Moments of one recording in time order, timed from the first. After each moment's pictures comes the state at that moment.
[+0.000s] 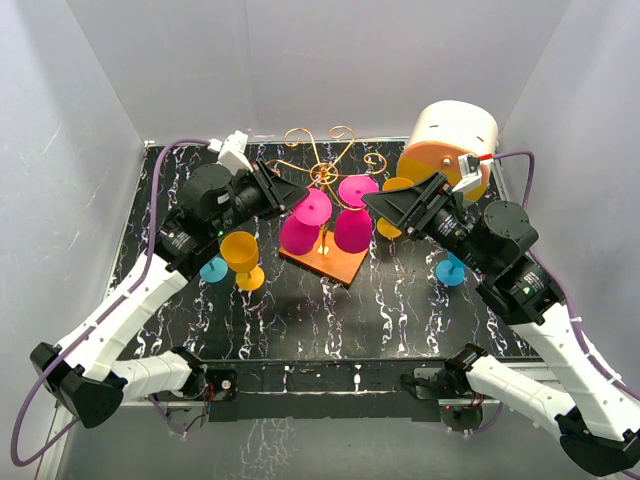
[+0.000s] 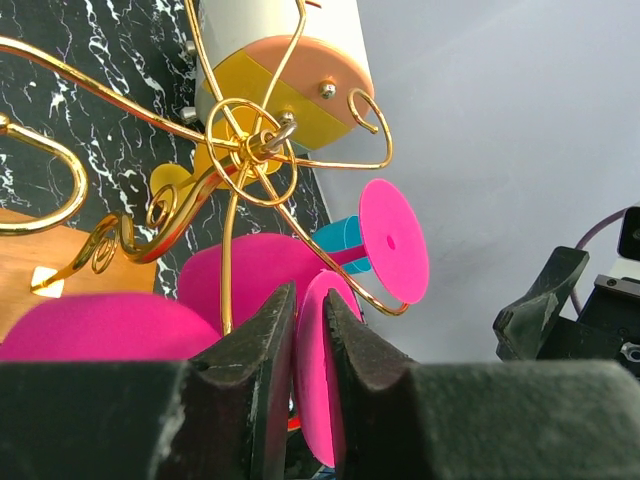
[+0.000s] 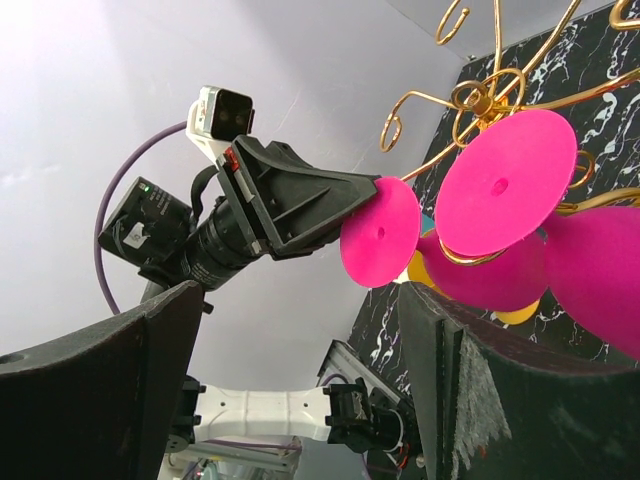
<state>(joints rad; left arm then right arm) -0.62 1.13 1.22 -0.28 0.12 -0.86 0.60 0.80 1.11 -0.24 -0.15 1.01</state>
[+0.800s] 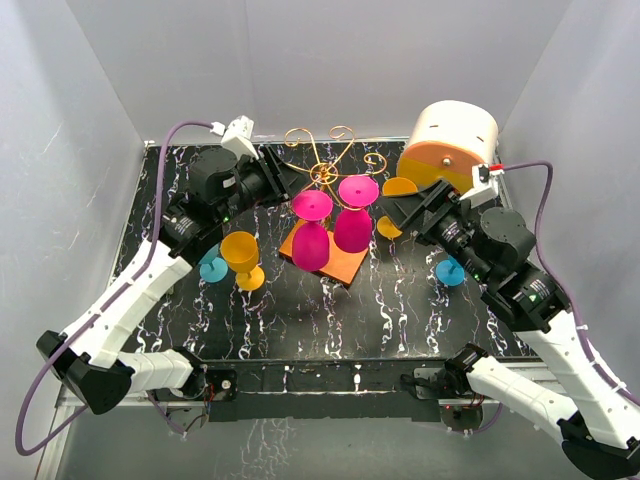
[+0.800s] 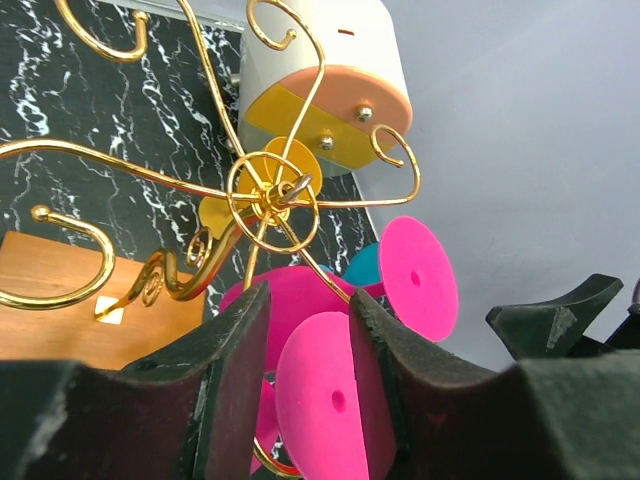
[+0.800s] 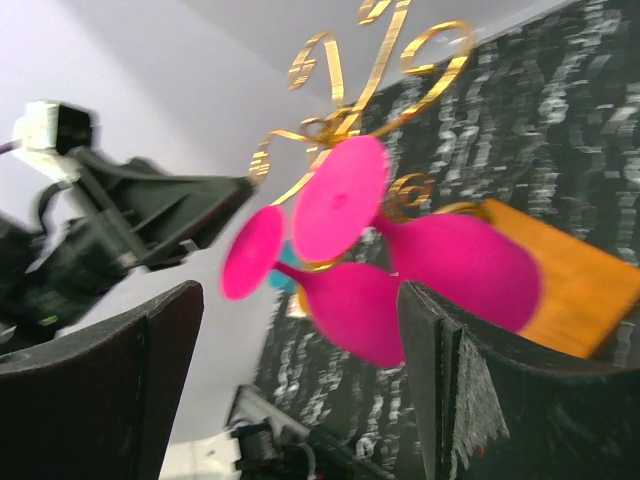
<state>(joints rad) -0.62 1.22 1.36 -0.36 0.07 -0.74 0.60 0.76 1.10 -0.37 0.04 0.91</state>
